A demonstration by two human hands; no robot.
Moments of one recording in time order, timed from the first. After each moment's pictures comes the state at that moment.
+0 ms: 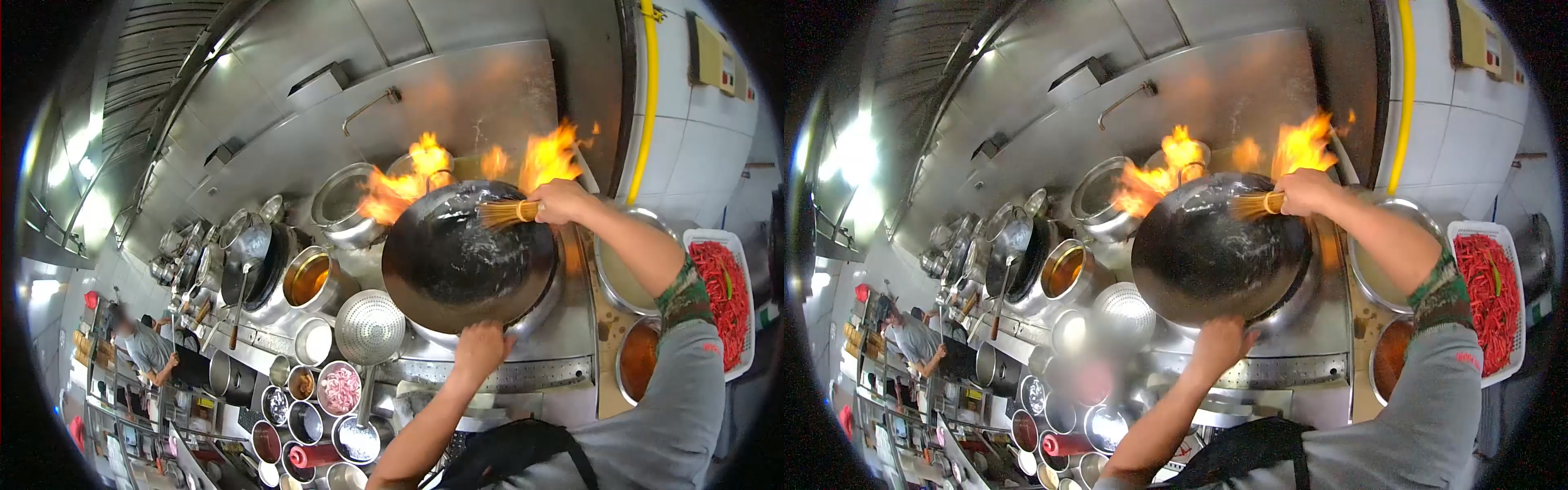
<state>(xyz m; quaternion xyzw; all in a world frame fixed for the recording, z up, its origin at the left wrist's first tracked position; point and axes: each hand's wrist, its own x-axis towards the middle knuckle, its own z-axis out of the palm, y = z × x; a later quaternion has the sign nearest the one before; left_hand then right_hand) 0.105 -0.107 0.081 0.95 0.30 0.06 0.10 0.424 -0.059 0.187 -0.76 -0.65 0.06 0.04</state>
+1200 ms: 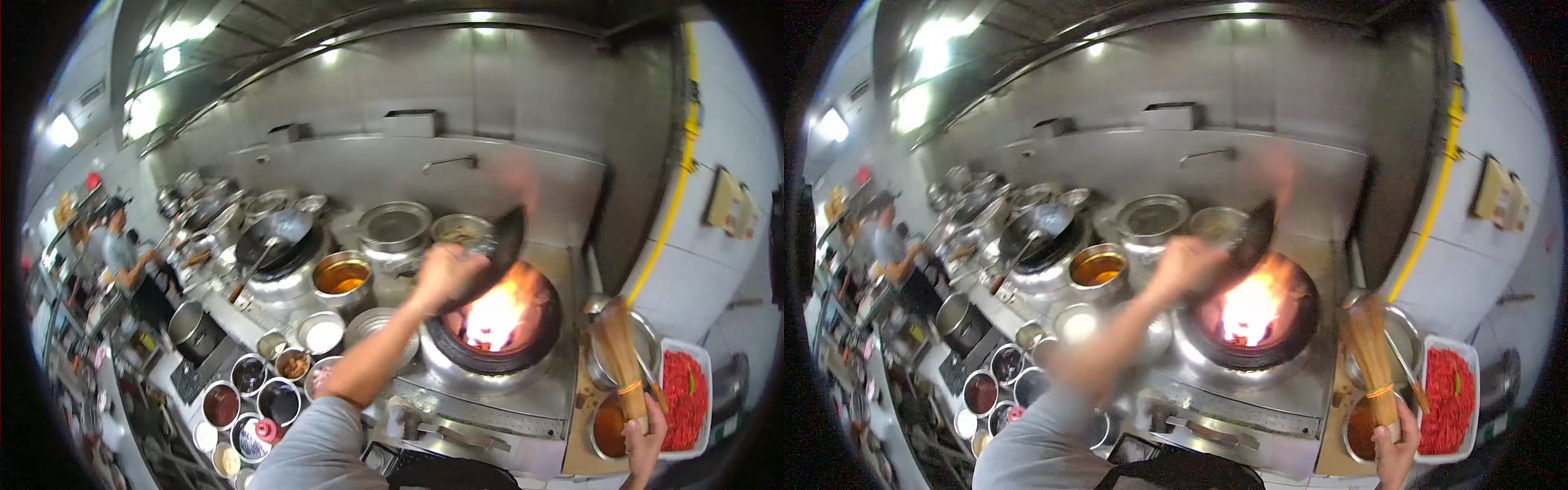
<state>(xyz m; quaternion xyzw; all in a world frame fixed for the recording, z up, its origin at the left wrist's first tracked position) 0.032 0.022 0.257 0.76 0.40 0.39 0.34 0.268 -0.451 0.173 -0.72 -0.38 0.06 0.58</state>
